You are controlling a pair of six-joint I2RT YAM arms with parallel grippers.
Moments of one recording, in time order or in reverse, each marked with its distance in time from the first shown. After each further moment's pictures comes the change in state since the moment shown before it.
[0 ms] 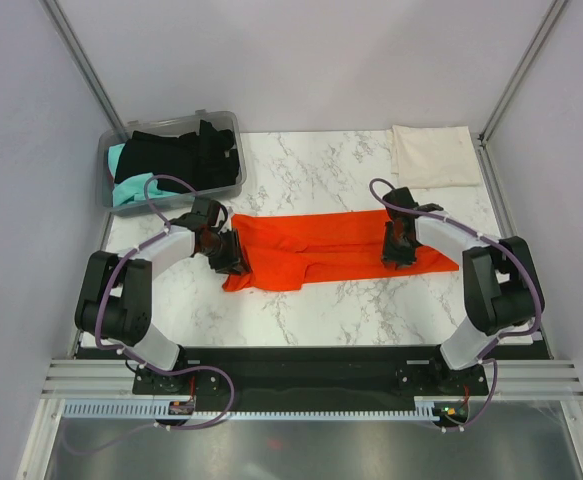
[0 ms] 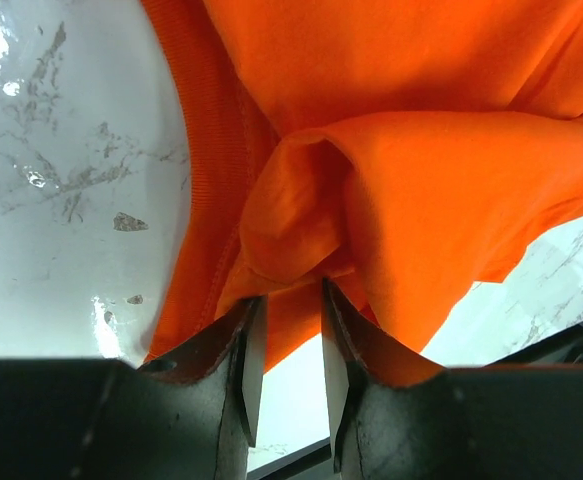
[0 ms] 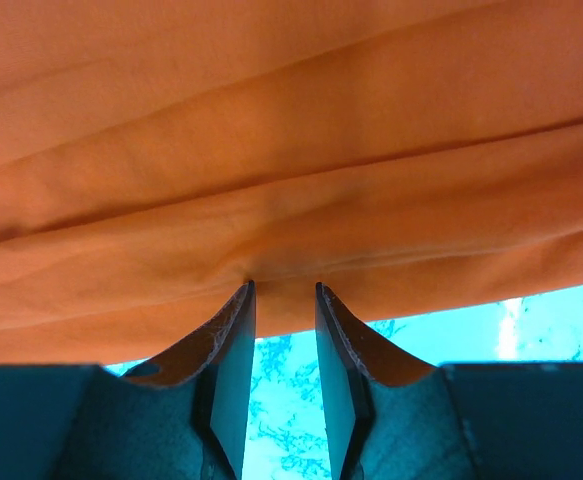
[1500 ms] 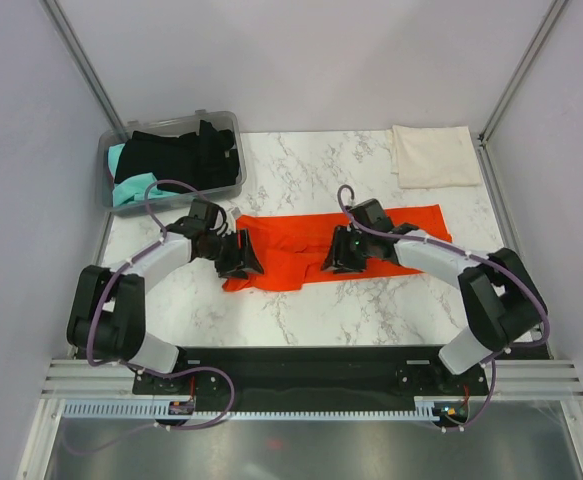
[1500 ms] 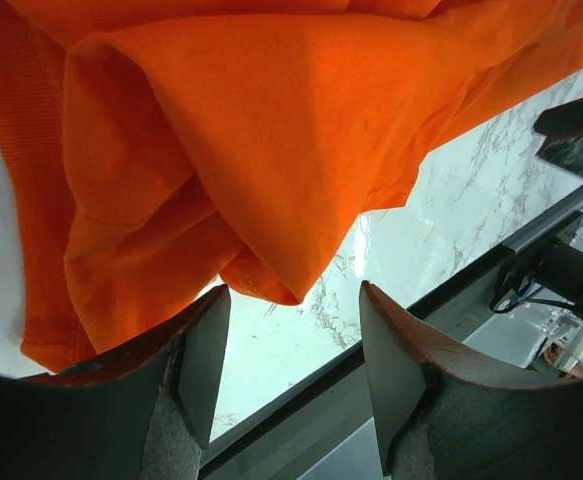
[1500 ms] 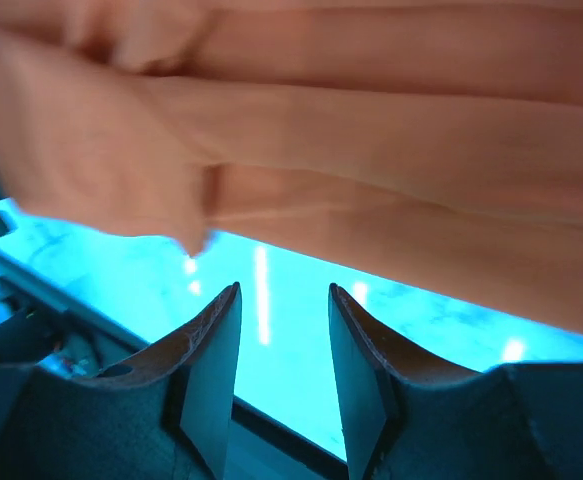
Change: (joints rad) left arm -0.018 -0.095 -0.048 0.008 0.206 0.002; right arm 0.192 -0.082 -0.105 0.313 -0.430 0.151
